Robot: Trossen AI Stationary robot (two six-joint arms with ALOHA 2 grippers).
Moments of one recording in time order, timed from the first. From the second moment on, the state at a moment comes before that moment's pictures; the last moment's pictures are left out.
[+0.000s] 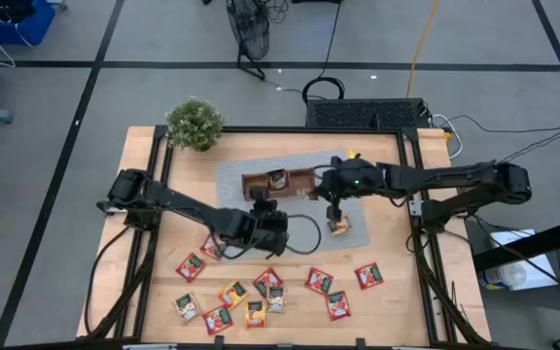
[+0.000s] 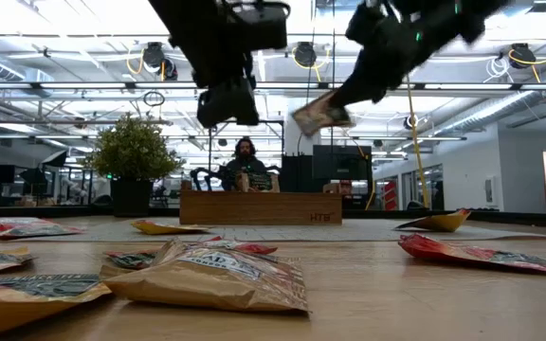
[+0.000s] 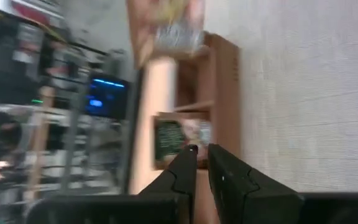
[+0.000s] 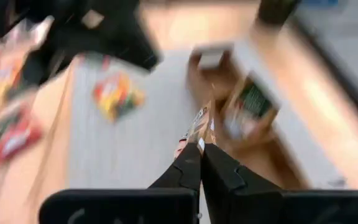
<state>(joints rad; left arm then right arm) -0.26 1.86 1.35 -0.62 -0.90 0.02 -0.13 1.25 0.81 -0.15 0.00 -0.02</state>
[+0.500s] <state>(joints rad) -0.01 1.86 1.35 -0.20 0.22 0.20 0.06 1.33 1.08 -0.76 -0.01 0.03</state>
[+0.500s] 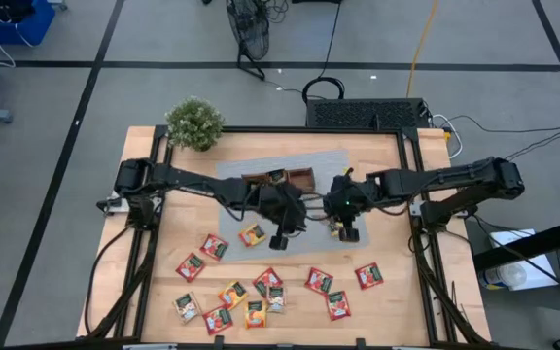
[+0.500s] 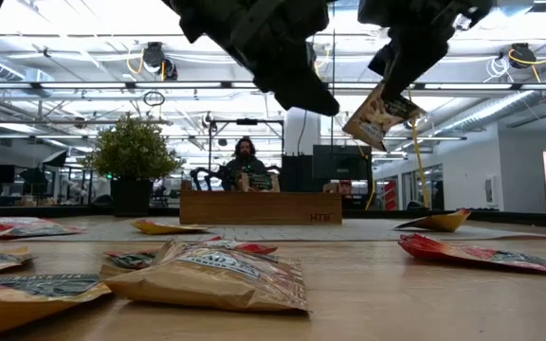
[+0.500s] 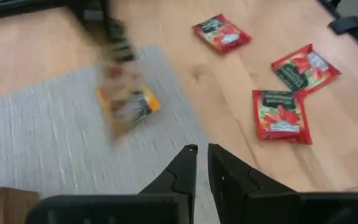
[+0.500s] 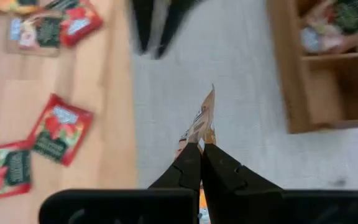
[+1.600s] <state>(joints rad) -0.02 1.86 1.35 0.00 0.11 0.06 0.13 1.33 1.01 -0.57 -0.01 0.01</state>
